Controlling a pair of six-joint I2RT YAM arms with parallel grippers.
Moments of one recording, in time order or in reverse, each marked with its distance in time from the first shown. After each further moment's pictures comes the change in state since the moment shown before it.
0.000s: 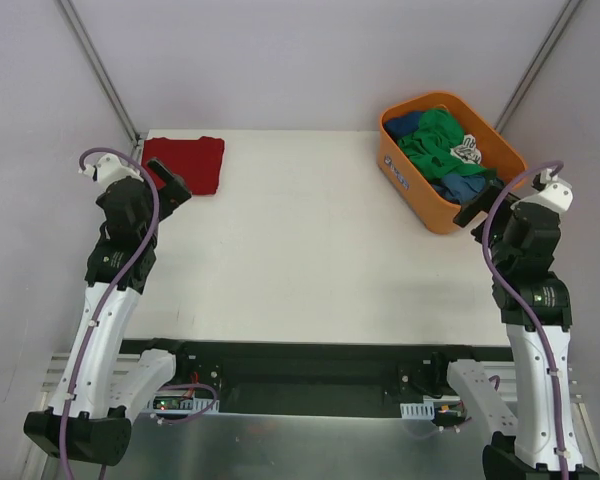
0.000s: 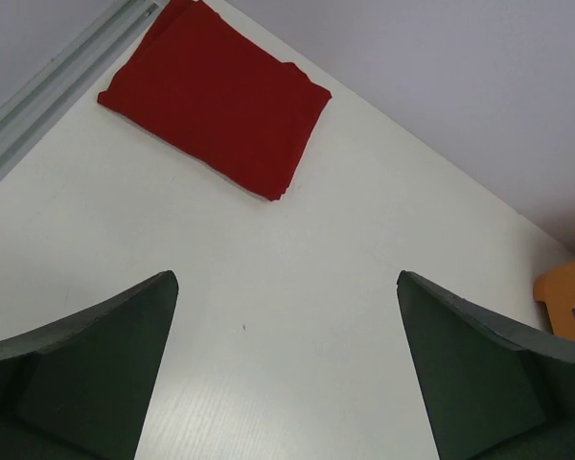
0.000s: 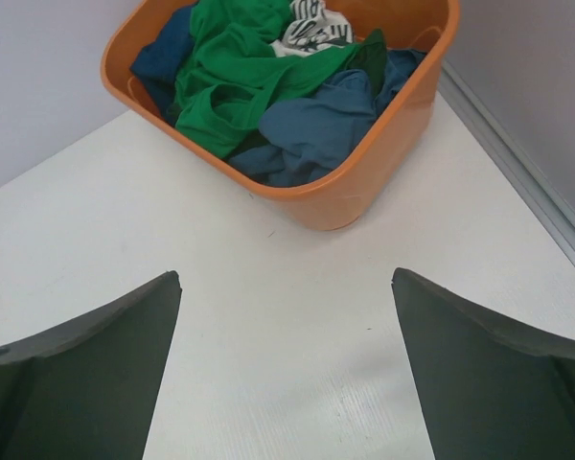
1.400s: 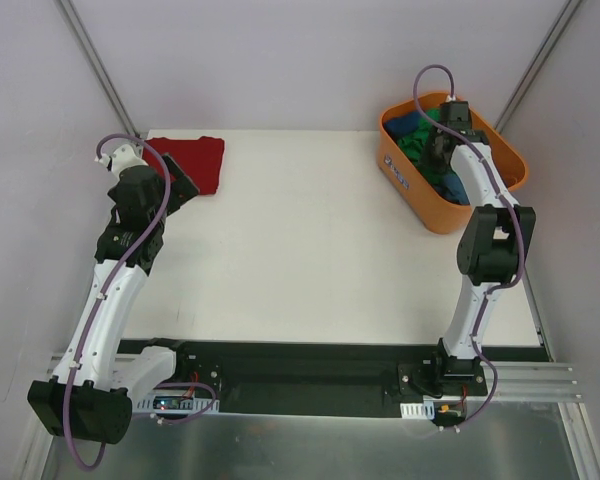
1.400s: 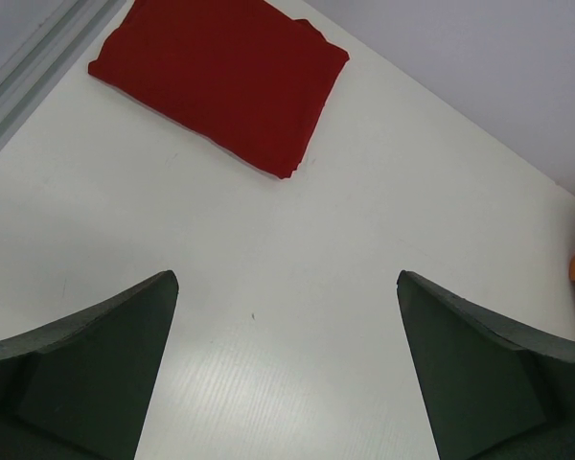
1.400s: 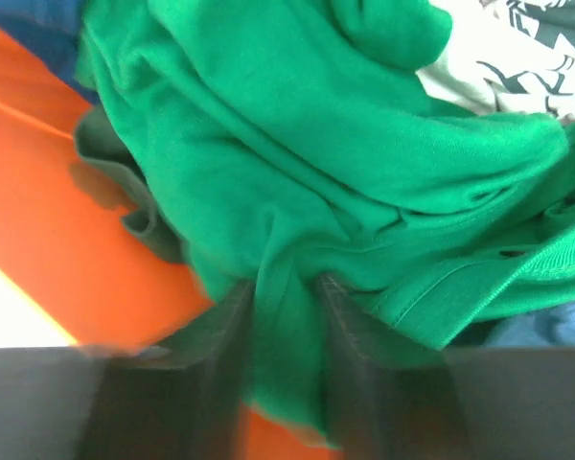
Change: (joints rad) left arm 0.000 0.142 0.037 -0.005 0.035 0.011; right arm 0.000 1.307 0.769 -0.018 -0.209 -0.090
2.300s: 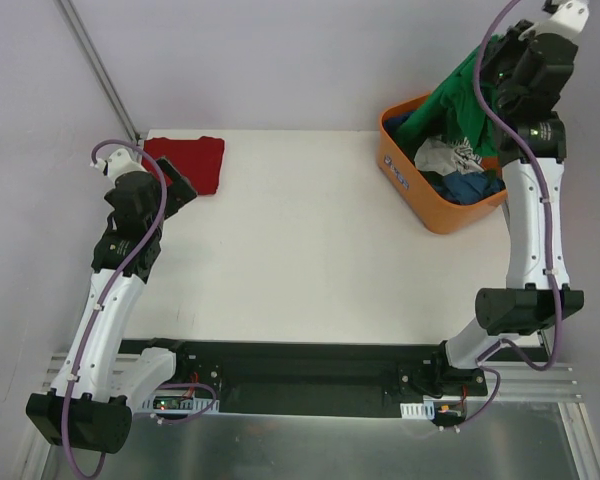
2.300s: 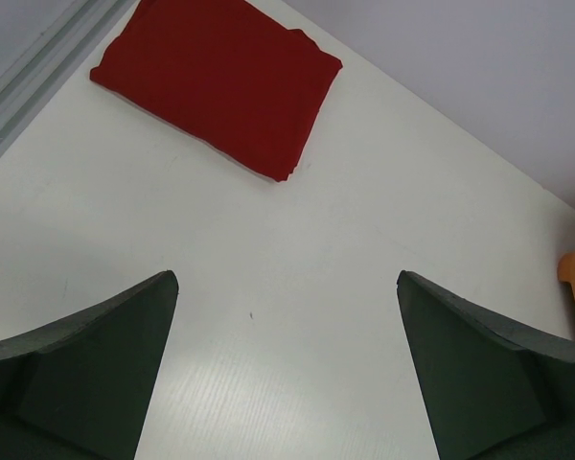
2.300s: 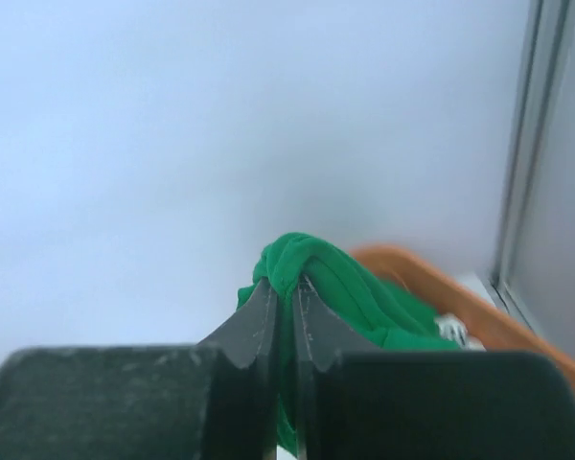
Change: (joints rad) left arm 0.000 -0.052 -0.019 0.000 0.000 0.000; right arm -0.001 -0.401 0.186 0.325 0.067 -0.060
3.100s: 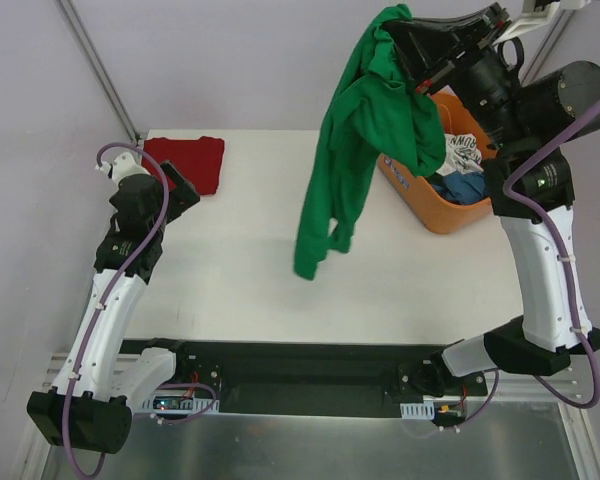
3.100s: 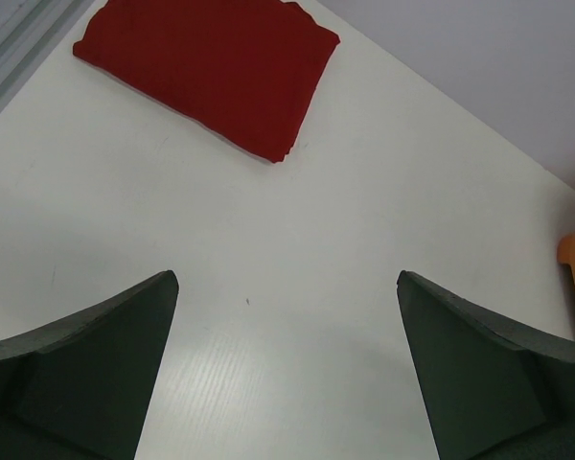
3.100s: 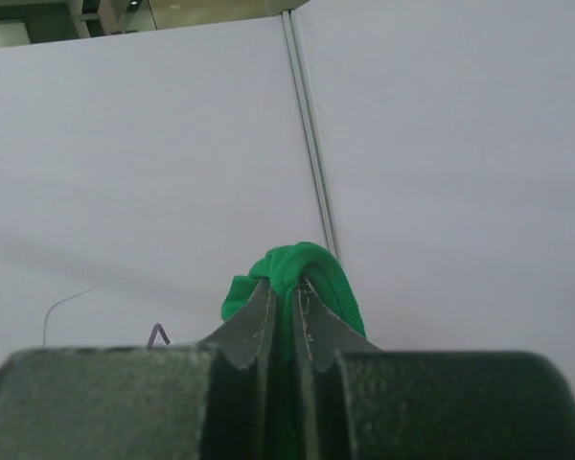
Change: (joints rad) left arm 0.000 -0.002 -0.031 -0.001 0.034 -0.012; right arm 0.420 -0.190 0.129 0.251 -0.546 0.204
